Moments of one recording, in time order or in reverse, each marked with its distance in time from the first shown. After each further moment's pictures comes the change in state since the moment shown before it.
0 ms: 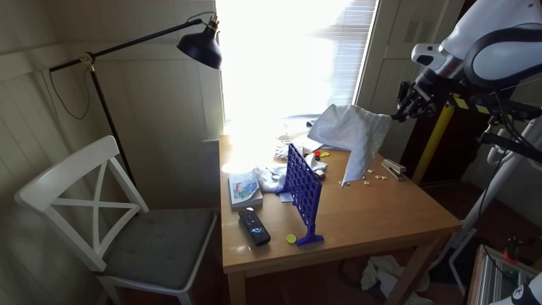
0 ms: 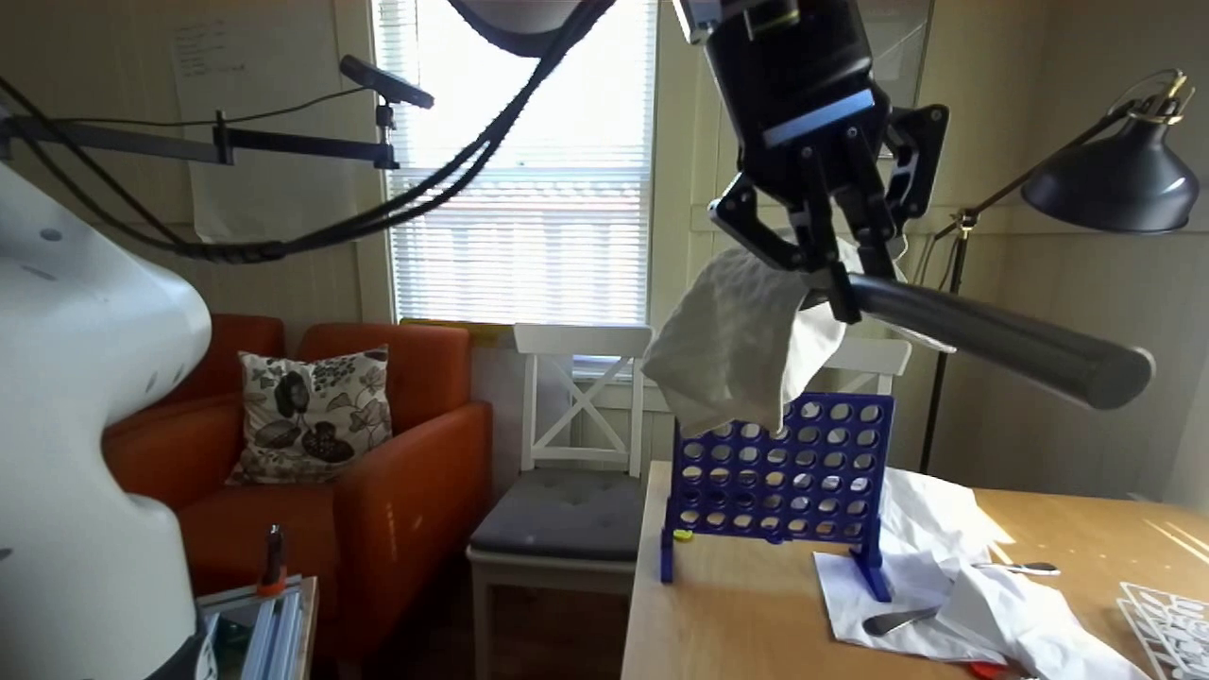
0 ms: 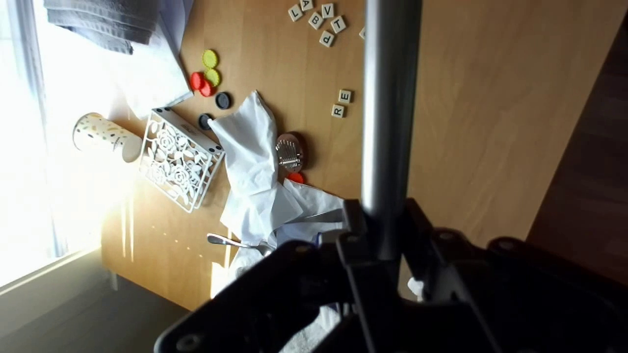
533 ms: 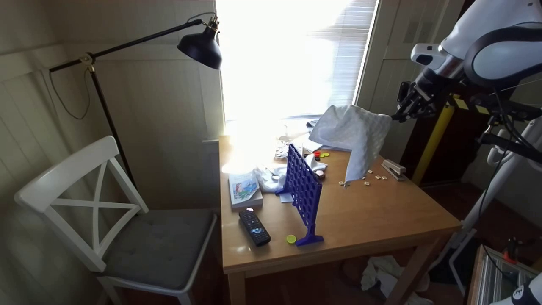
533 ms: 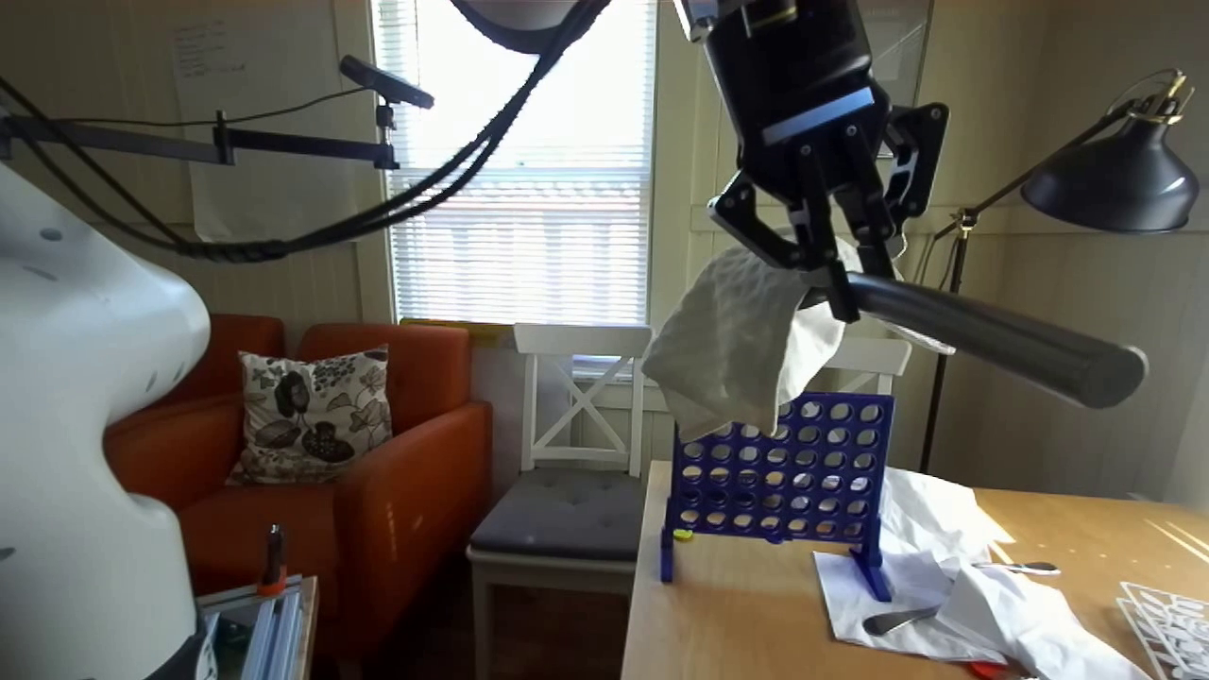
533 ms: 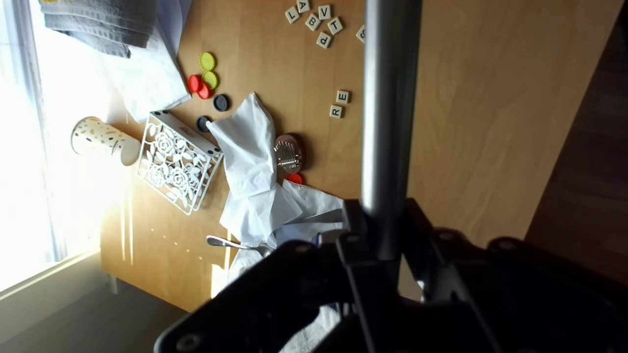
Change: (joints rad) arm 0.015 0.003 -0.010 0.006 -0.008 -0.011 0.019
